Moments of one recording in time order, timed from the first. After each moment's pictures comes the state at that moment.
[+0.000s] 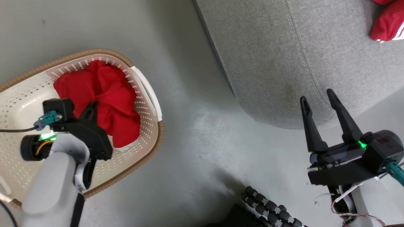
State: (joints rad) left arm -0.60 0.28 -0.31 0.63 -0.53 0.00 0.10; right arm -0.23 -0.10 0.14 0.05 0.17 0.12 -0.26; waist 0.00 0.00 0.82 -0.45
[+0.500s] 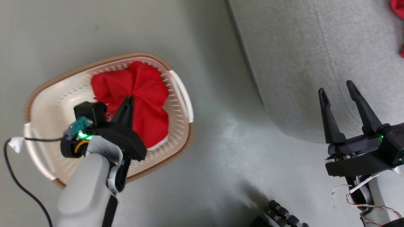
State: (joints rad) left arm -0.59 0.14 -0.33 0.62 -0.56 -0.05 -0.04; right arm -0.26 -0.17 0.10 0.08 0.14 0.12 -0.26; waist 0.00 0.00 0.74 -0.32
